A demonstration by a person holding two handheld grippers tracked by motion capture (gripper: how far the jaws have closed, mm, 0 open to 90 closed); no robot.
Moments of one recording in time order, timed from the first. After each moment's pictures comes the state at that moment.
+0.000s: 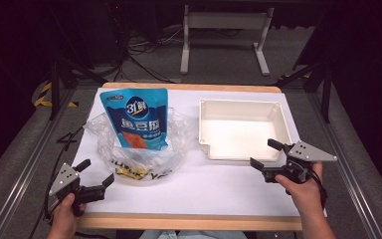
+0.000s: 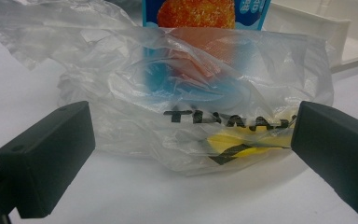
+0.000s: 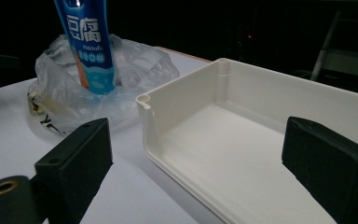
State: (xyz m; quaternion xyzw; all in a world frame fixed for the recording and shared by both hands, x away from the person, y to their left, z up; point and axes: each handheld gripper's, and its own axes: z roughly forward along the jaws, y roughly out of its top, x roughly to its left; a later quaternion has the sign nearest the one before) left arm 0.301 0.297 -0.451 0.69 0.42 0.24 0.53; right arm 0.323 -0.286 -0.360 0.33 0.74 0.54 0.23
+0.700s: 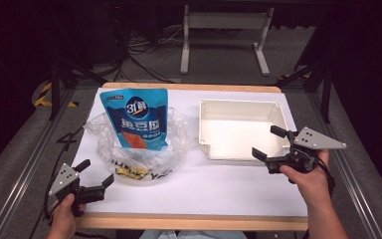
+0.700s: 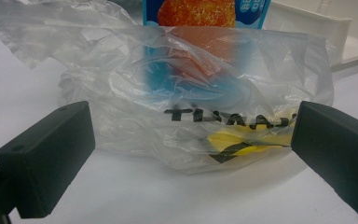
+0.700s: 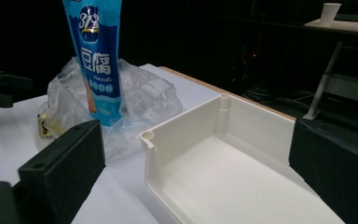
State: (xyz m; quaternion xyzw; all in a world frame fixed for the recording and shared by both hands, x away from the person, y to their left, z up) left arm 0.300 0.298 -0.451 0.69 0.42 0.24 0.53; right arm 0.333 -0.281 -0.323 0.30 0.73 0.56 0.25
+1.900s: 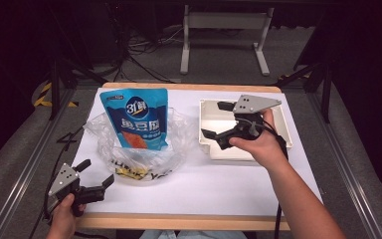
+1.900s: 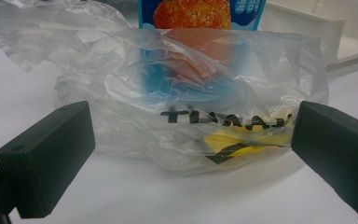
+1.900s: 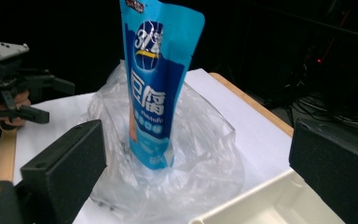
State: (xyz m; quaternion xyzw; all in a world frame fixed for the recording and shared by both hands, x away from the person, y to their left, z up) left arm 0.300 0.298 -0.450 0.70 0.41 0.24 0.53; right arm 0.394 -0.160 -0.275 0.19 0.80 0.54 0.19
